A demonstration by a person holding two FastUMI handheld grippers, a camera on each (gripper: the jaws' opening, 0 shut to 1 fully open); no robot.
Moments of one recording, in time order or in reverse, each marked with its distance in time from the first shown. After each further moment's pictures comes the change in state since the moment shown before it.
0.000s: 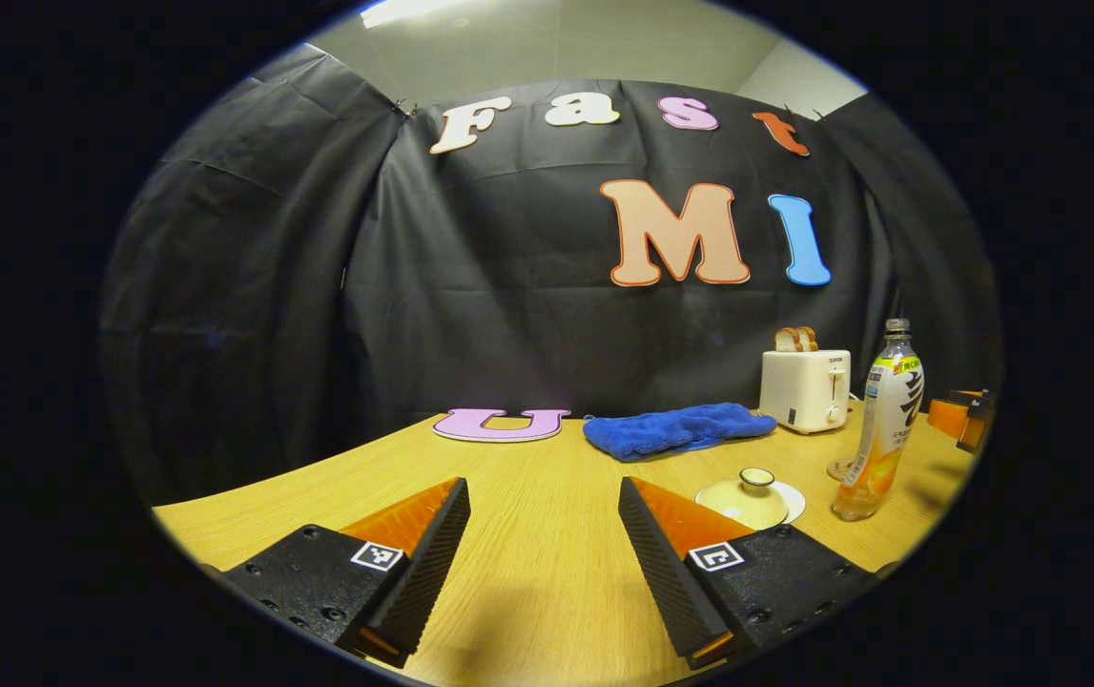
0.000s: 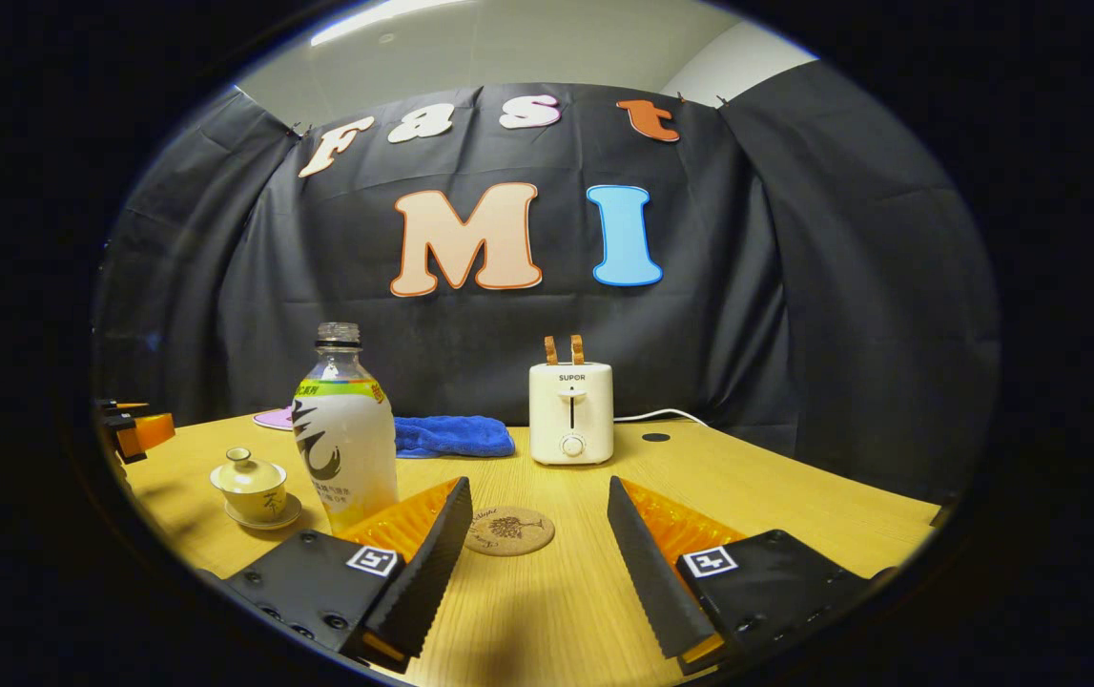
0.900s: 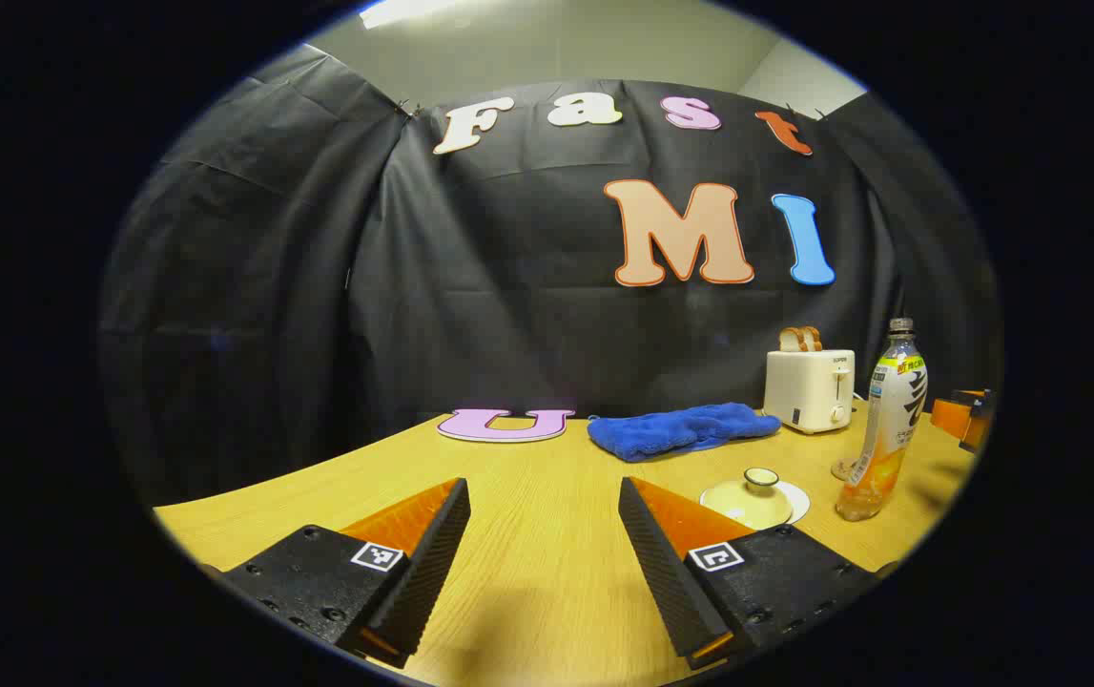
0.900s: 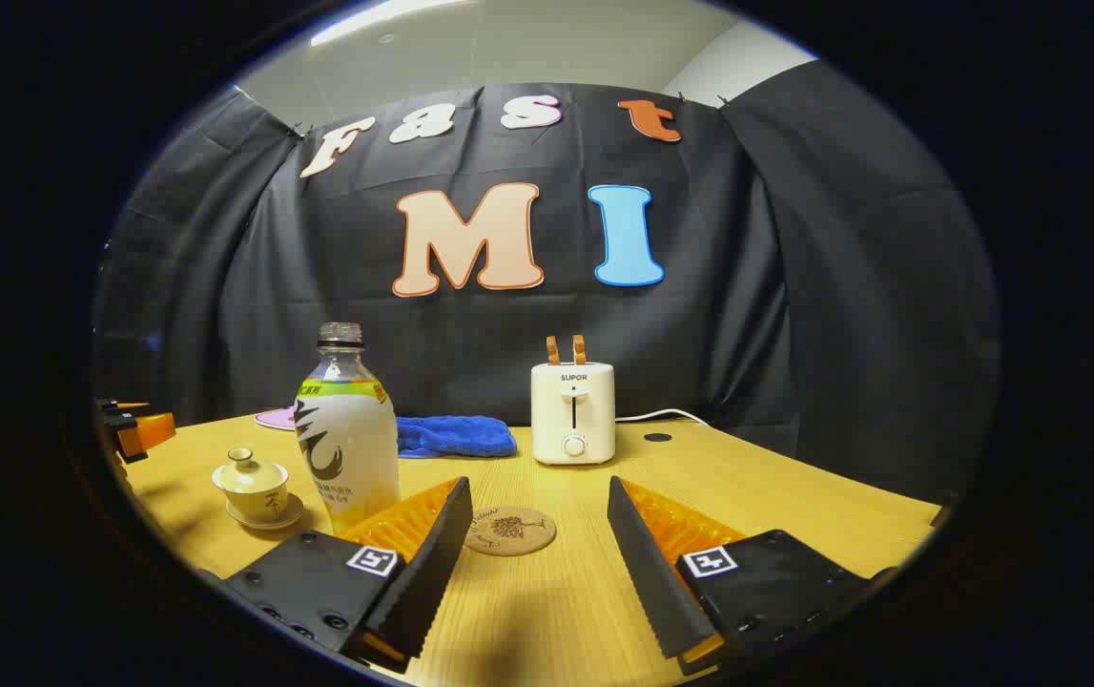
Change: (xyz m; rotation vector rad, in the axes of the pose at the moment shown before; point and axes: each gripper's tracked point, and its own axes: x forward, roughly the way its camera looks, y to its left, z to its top) left arm -0.004 0.004 0.003 0.003 0.003 0.024; right arm 0.000 0.001 -0.001 0.001 0.000 0.005
